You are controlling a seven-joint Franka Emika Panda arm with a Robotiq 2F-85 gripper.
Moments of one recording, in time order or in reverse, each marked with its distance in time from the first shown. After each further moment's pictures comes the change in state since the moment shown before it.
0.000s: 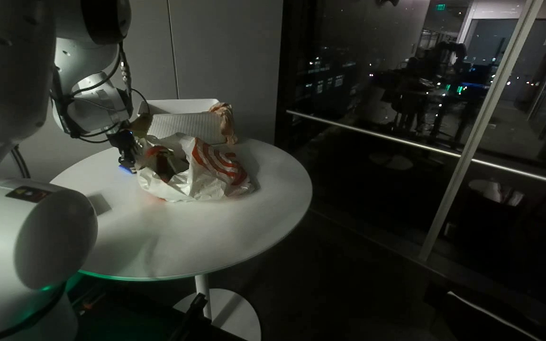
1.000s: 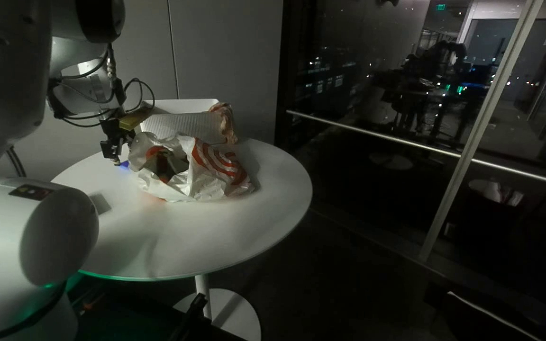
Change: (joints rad) arm 0.032 -0.005 0.008 0.097 0.225 -0.096 0.156
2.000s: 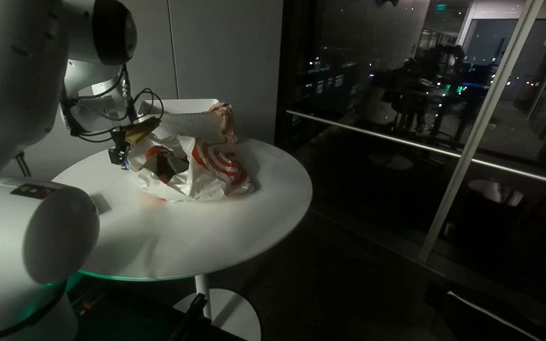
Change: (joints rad) arm 0.018 0.132 -0.050 0.066 -0.039 0.223 0.134
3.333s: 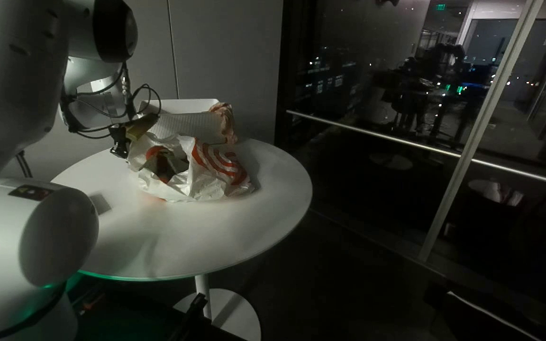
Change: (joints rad) arm -0.024 -0.020 0.032 -0.008 0.014 0.002 -0.072
